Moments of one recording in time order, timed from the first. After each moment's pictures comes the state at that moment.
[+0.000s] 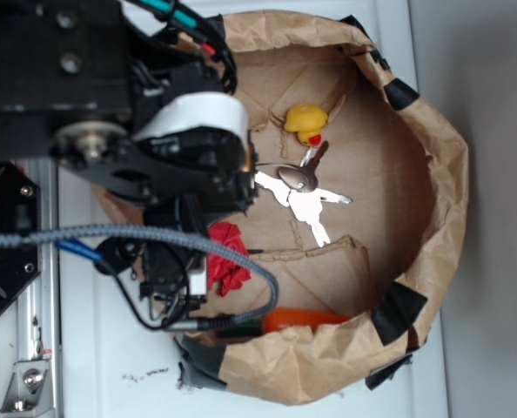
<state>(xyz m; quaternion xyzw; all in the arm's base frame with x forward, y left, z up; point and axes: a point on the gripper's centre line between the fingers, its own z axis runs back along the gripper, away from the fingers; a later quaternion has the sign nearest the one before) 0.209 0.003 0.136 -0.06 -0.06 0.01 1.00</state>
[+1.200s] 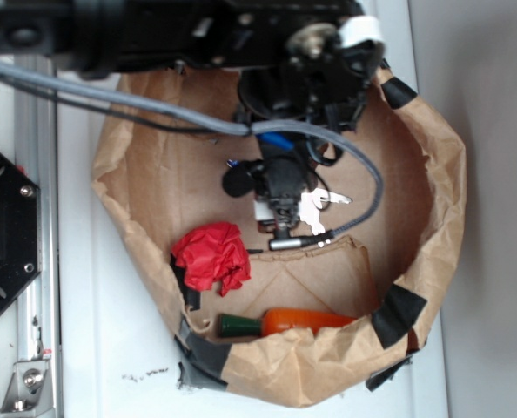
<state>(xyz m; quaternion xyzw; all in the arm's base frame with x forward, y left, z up) 0.257 0.052 0.096 -0.06 -0.02 0.05 1.00</state>
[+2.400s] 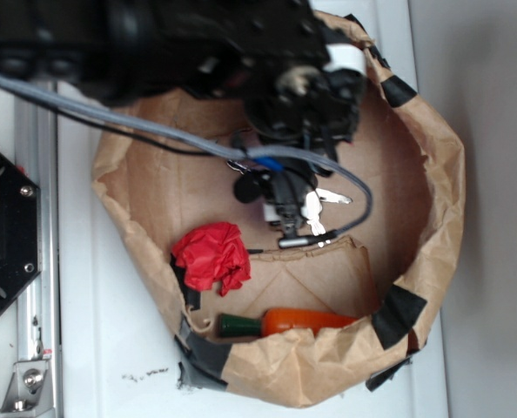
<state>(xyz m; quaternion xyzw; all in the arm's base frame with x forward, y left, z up) 0.277 0.048 0.060 -0.03 -0.04 0.05 1.00</state>
